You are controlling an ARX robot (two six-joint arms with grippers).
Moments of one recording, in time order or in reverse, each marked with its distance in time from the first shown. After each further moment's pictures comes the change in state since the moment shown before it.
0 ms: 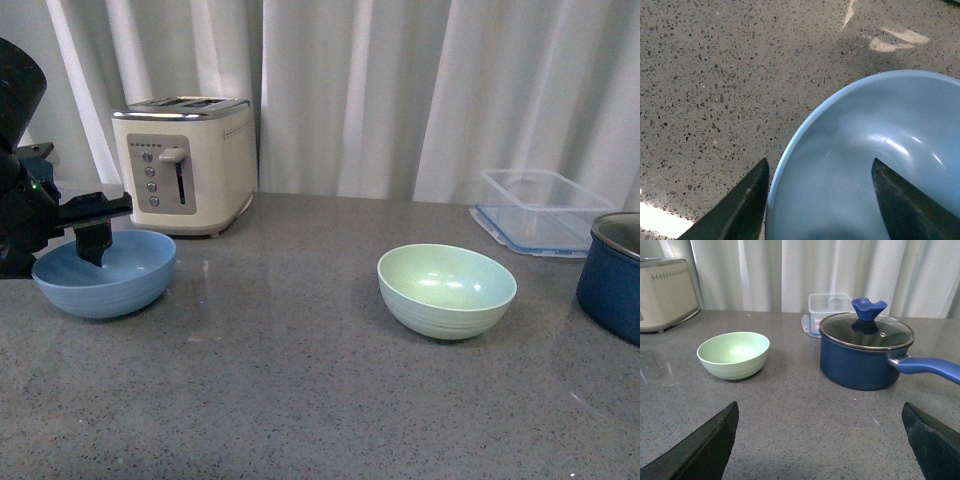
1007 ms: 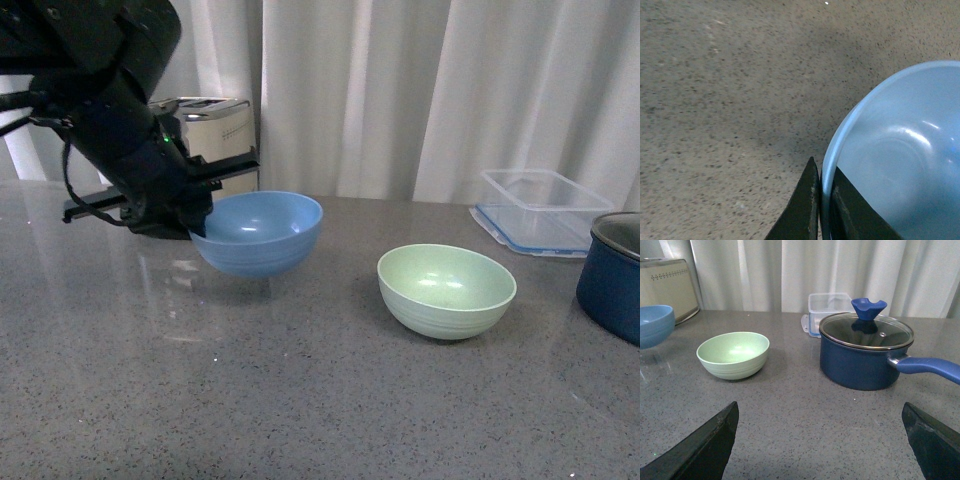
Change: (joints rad) left arm -0.243 0.011 0.134 -0.074 0.043 -0.078; right arm 0.000 0.000 0.000 0.000 0.000 0.000
